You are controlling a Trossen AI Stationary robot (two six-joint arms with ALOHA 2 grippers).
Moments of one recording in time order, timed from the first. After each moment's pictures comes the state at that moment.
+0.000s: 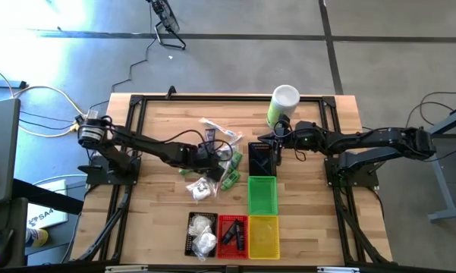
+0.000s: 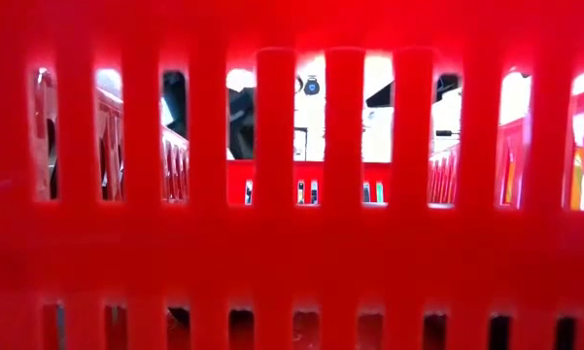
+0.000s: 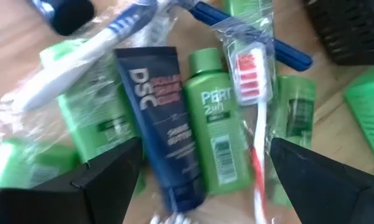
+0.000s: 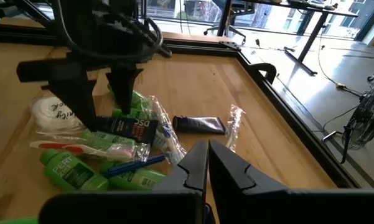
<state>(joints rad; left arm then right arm) -0.07 1.64 0.99 -0.38 -0.22 -1.08 -0.19 1.11 0.49 0.32 0.04 -0.14</state>
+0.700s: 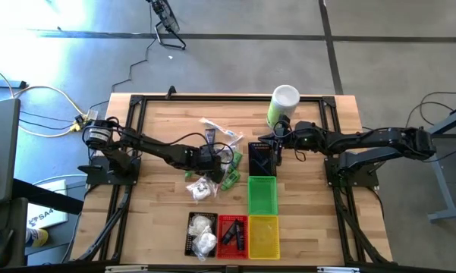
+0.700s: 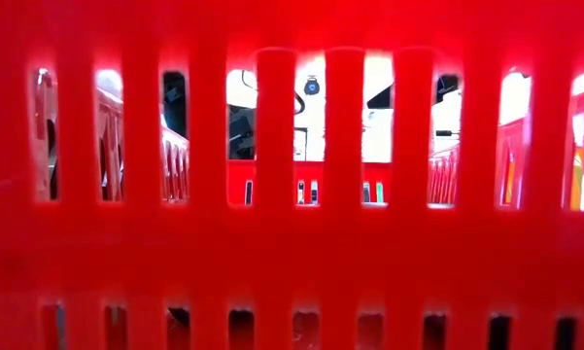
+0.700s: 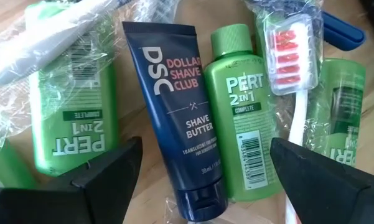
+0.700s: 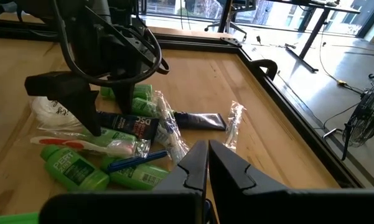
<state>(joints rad) -0.07 1.70 0.99 -0.38 -0.22 -1.07 -0.19 1.11 0.49 0.31 0.04 -0.14</state>
